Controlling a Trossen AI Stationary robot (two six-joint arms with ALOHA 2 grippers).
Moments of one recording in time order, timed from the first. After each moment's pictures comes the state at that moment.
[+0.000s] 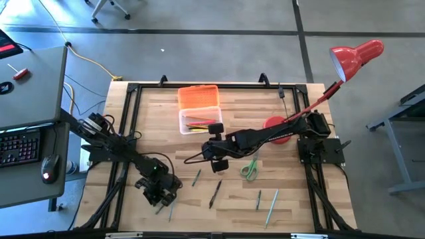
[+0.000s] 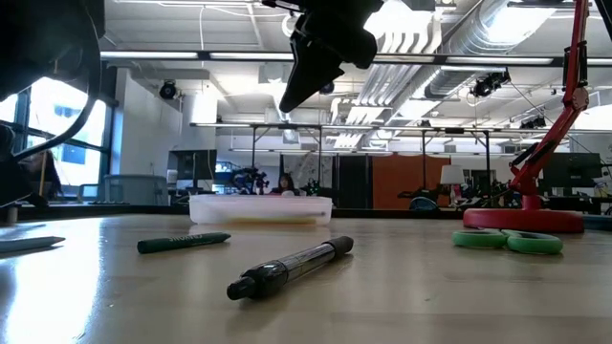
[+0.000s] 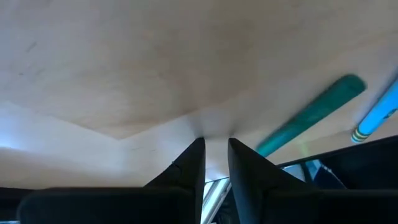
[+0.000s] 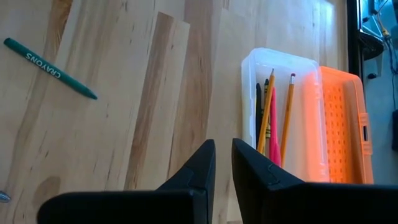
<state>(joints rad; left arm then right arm) -0.58 1.68 0.71 -0.31 0.68 -1.68 0.18 1.93 1.62 -0.68 0.41 -0.16</state>
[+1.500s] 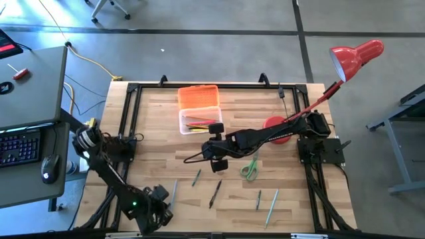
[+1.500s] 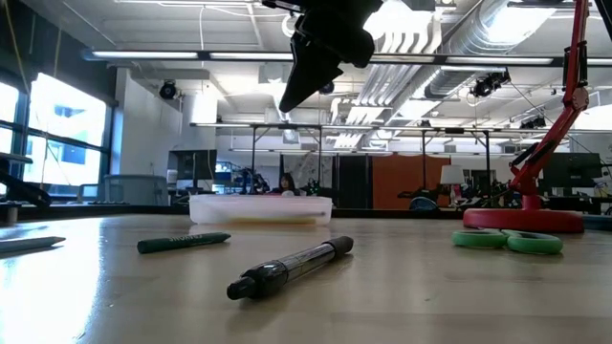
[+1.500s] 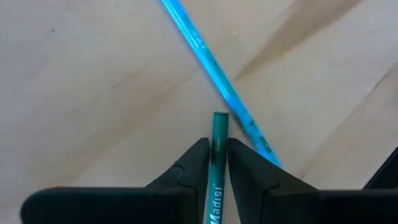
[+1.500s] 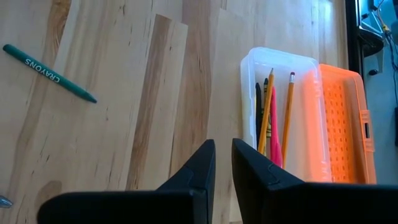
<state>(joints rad) -0.97 1.84 0.98 -0.54 -0.32 -1.84 0.18 1.93 1.62 -0.68 0.41 -0.14</state>
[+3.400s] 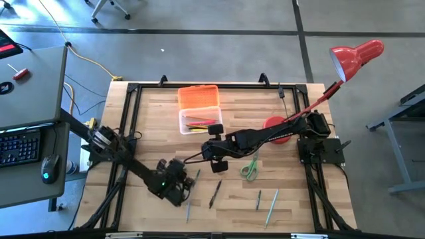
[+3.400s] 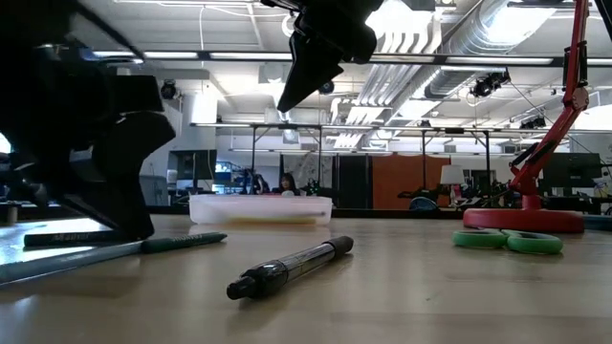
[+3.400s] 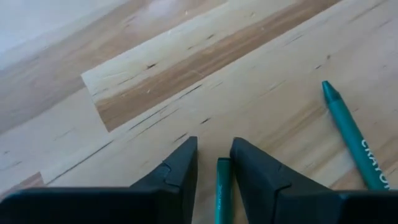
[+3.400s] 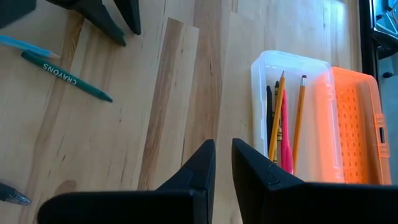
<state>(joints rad) -0.67 1.93 0.97 -0.66 -0.64 -1.67 0.18 1.93 1.62 -0.68 0.37 -0.13</state>
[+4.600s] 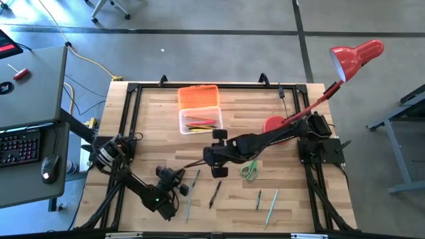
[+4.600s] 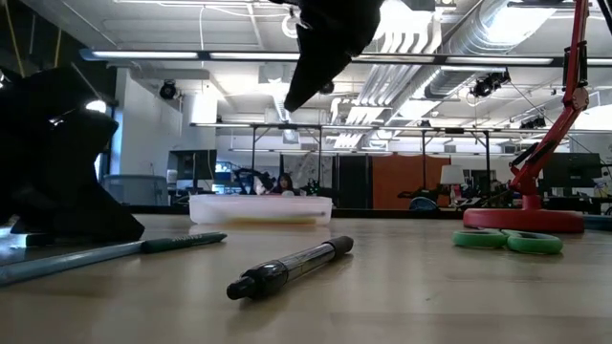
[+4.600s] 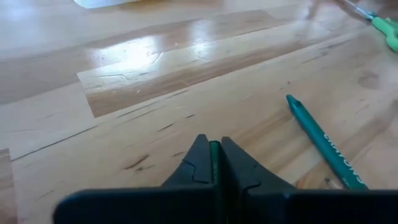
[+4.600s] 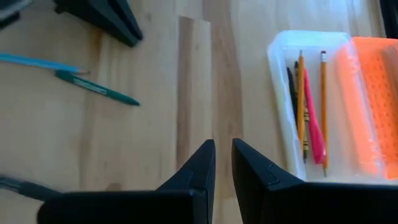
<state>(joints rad) -0.84 2.11 0.97 -0.63 -1.00 -1.99 0.23 1.93 1.62 -0.71 0.36 0.08</state>
